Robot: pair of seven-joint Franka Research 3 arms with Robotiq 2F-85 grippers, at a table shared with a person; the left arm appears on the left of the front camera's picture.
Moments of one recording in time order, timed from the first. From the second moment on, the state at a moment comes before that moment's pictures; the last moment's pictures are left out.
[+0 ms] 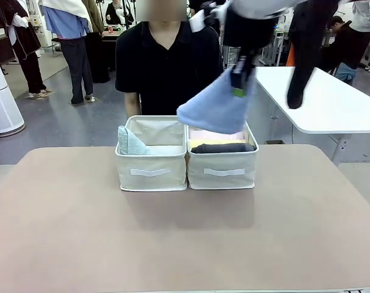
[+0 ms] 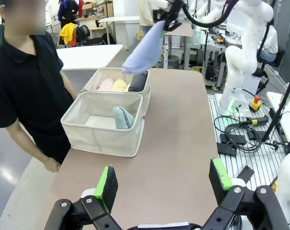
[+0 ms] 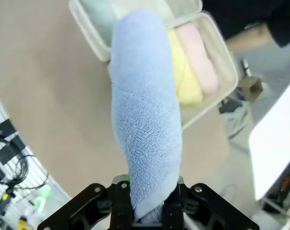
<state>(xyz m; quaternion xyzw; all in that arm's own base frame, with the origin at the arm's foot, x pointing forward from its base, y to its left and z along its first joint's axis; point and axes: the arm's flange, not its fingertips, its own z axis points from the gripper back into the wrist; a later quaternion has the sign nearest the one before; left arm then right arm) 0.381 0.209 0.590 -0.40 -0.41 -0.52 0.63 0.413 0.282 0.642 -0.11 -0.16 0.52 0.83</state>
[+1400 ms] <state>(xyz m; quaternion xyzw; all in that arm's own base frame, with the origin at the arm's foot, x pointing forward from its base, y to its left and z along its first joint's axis) 0.380 0.209 0.590 -0.40 -0.41 -0.52 0.63 0.488 0.368 0.607 -0.13 -0.14 0.59 0.78</state>
